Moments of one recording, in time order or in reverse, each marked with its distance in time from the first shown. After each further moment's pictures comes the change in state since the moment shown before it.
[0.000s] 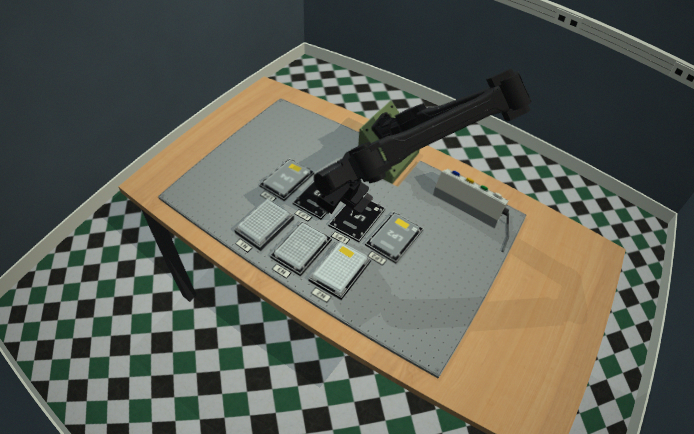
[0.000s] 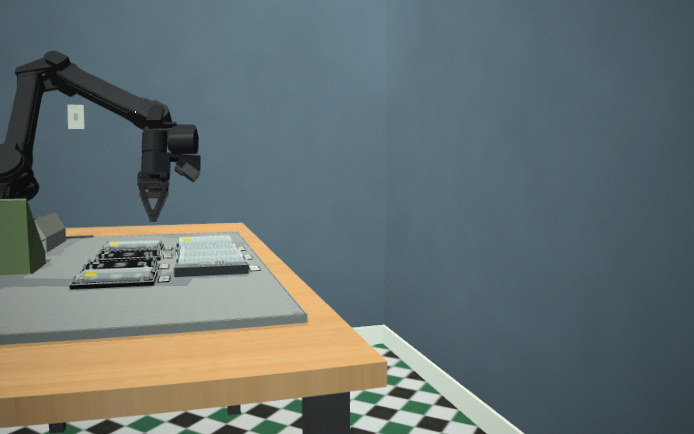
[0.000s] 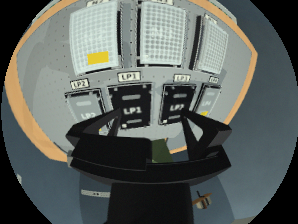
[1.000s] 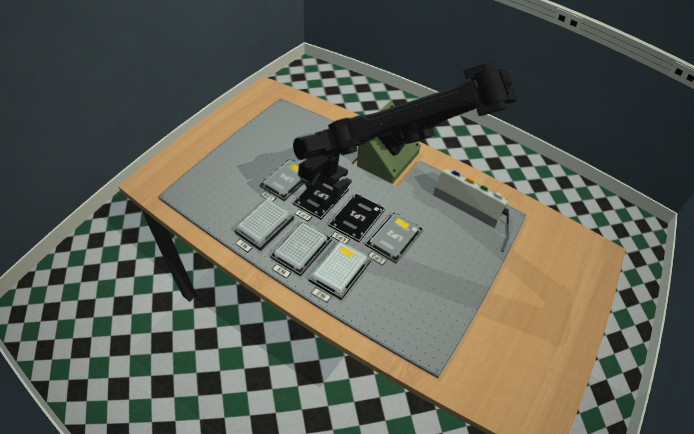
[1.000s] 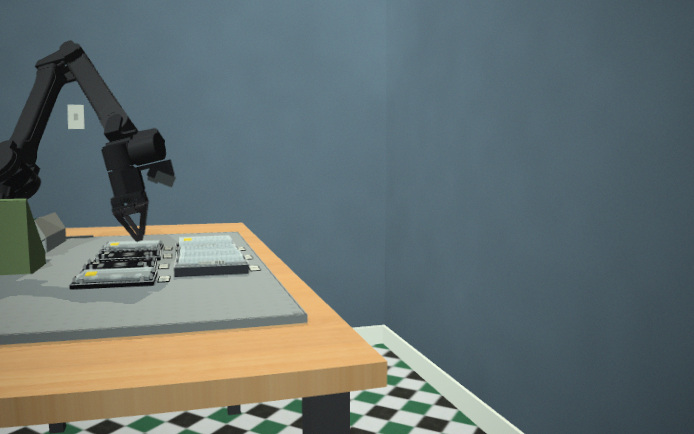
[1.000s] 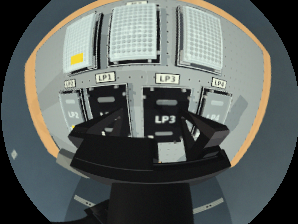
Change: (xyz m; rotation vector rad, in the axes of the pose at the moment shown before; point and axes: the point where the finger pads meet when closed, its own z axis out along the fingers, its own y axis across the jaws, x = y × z) arm 0.027 -0.063 0.051 -0.235 -0.273 0.051
